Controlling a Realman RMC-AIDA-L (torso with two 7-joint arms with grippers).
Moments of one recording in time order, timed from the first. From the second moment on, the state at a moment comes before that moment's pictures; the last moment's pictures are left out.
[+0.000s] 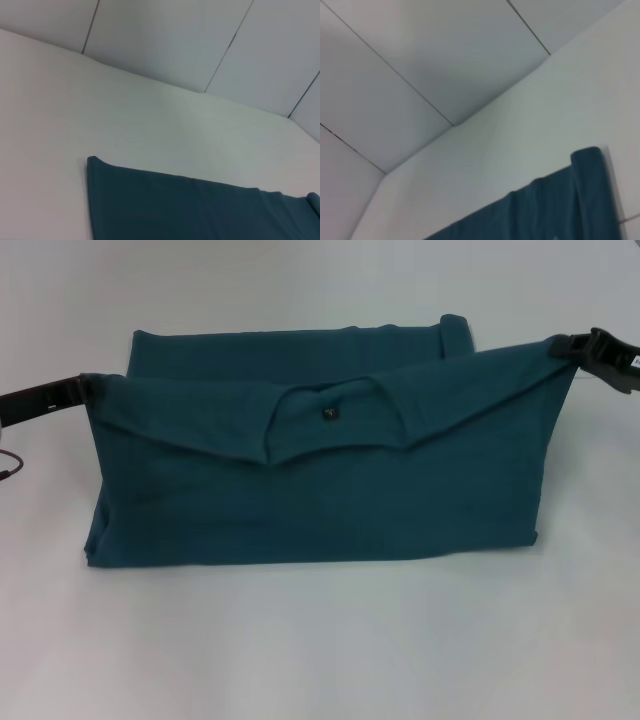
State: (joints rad) left arm -0.79 -1.99 -2.64 -0.50 -1.04 0.85 -1.92; right arm 0.72 1.95 -0.35 -0.51 -2.04 -0.98 2.10
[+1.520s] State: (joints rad) left arm -0.53 -2.14 -2.28 -0.95 -0.61 1.01 -2.47; right arm 0.52 1.95 -0.53 -0.66 -2.05 -1.14 2.23
